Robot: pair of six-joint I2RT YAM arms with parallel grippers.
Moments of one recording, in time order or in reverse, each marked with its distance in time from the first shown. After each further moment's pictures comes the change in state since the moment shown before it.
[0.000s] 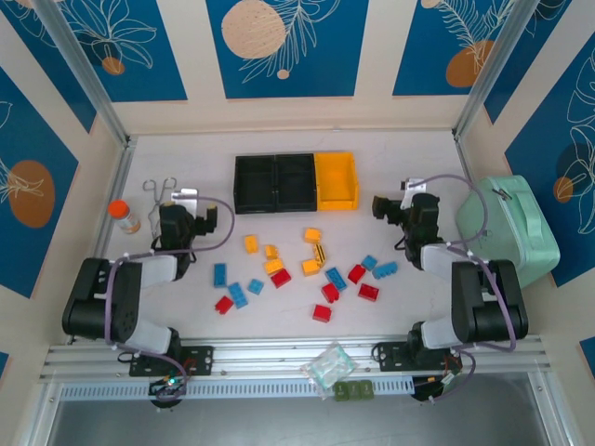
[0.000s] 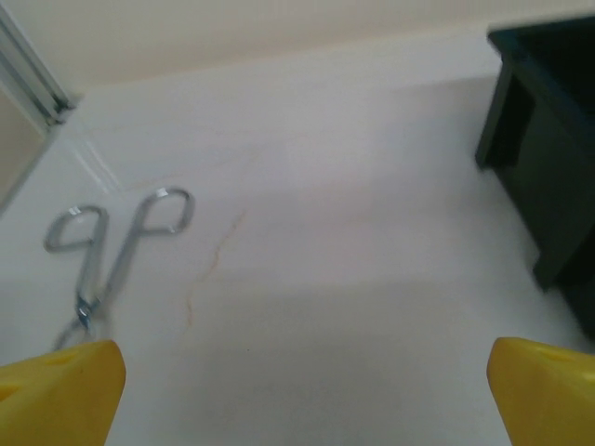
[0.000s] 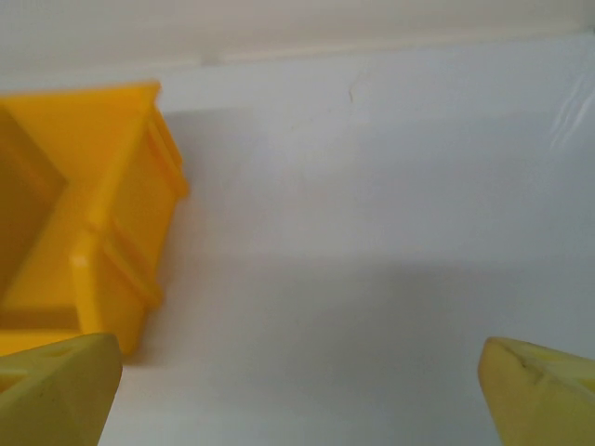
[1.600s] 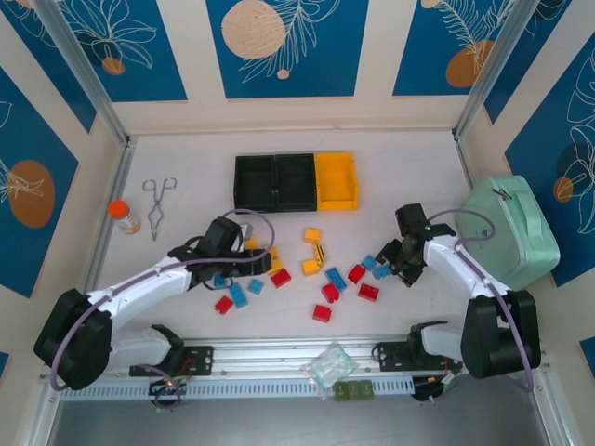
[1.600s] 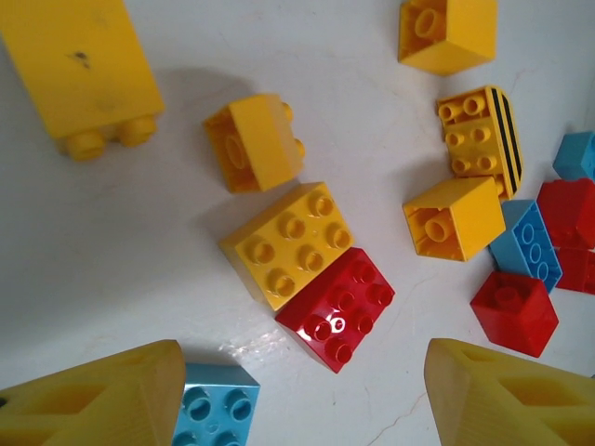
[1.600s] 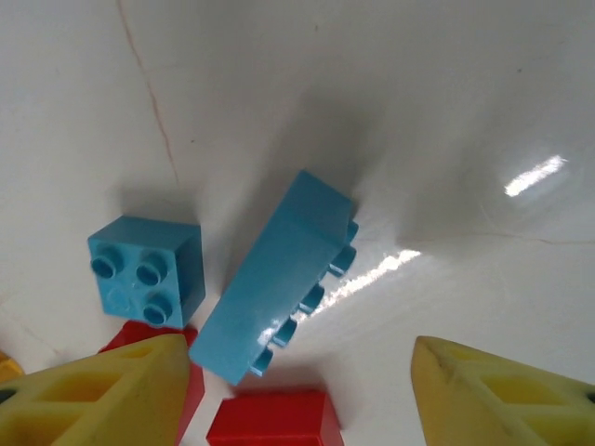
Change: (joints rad) left arm -0.510 -0.231 0.154 -0.927 0.422 -0.728; right arm 0.113 -0.149 0.175 -1.311 -0.060 0.770
